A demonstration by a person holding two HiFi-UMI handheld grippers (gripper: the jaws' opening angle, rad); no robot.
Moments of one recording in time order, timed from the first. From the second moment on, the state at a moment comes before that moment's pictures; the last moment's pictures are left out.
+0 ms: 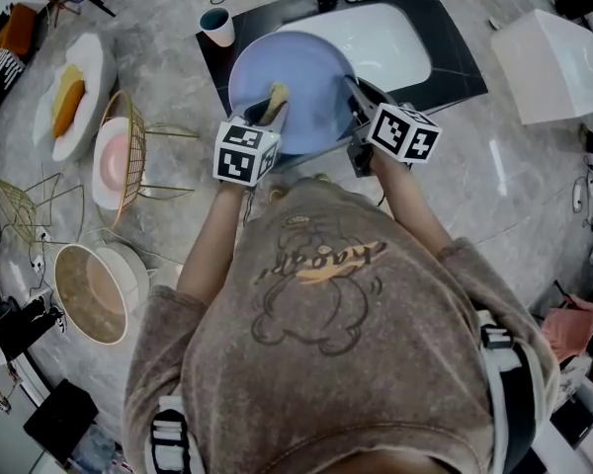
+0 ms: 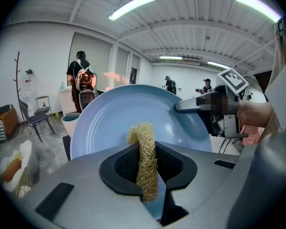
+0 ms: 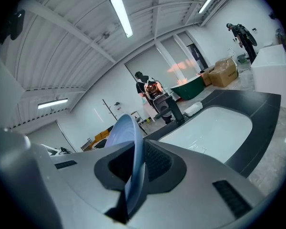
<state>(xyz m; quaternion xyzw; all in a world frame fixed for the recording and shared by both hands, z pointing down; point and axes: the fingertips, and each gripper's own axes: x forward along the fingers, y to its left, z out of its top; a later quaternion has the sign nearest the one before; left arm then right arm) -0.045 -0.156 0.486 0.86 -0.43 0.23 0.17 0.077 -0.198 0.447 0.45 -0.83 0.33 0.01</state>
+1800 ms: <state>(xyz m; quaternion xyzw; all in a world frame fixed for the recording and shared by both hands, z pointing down) -0.071 -0.192 0.467 0.84 -0.44 0.27 0.15 0.054 -0.187 0.453 0.40 -0.86 0.32 0.03</state>
